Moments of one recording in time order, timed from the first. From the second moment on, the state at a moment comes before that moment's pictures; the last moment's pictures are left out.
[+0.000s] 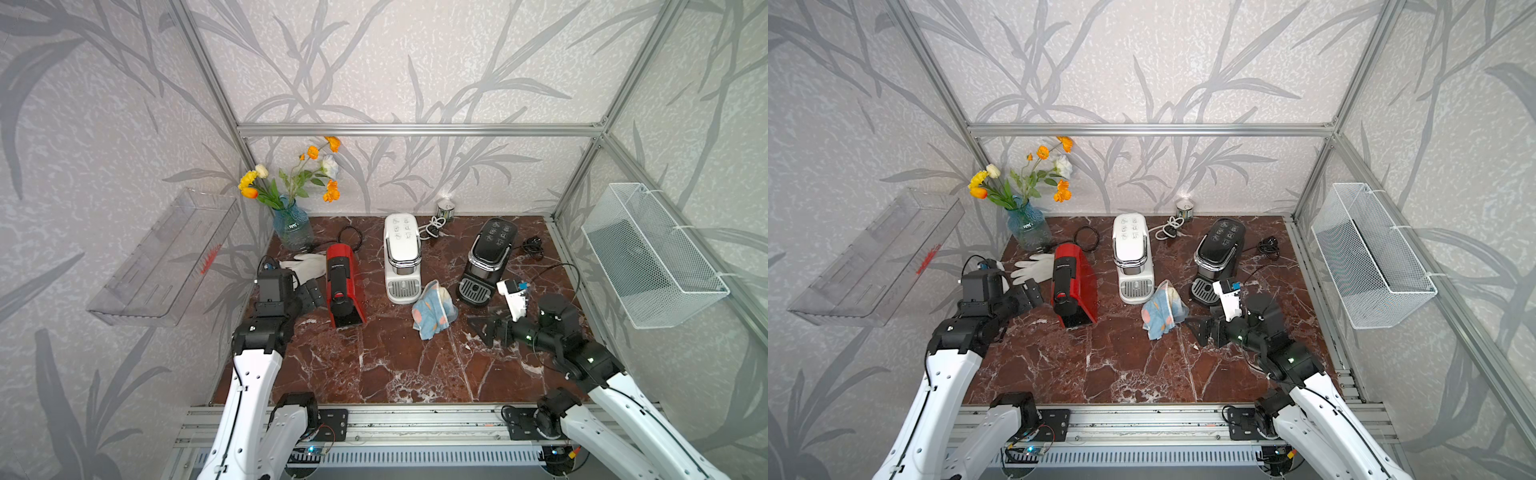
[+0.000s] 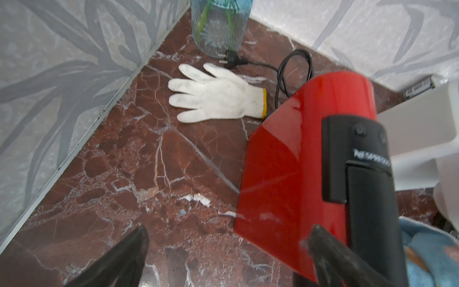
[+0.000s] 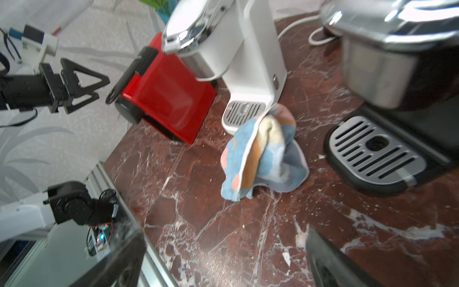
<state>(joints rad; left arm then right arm) 0.06 0.81 0.85 -0.79 -0.10 -0.36 0.51 0.67 0.59 -0.46 -0.38 0.35</state>
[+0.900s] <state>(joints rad) 0.06 0.79 0.80 -0.78 0.08 -0.34 0.84 1.62 0.88 -0.18 0.19 0.38</state>
